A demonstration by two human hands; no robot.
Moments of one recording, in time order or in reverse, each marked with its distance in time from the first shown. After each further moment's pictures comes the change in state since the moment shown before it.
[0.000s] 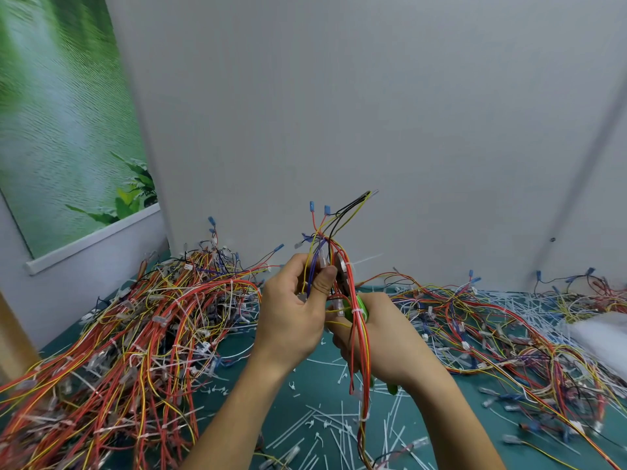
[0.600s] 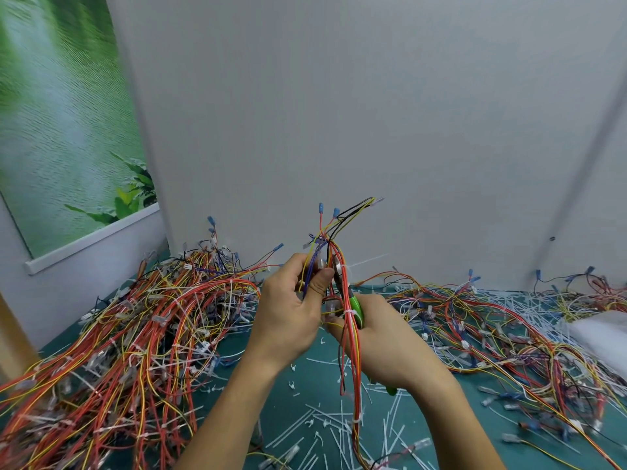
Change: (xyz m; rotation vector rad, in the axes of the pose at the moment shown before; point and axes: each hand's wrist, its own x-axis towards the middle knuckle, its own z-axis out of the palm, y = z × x) left_hand 0.001 0.000 -0.008 0.123 -0.055 0.034; right_hand 0.003 0.012 0.002 -0.103 0.022 -0.058
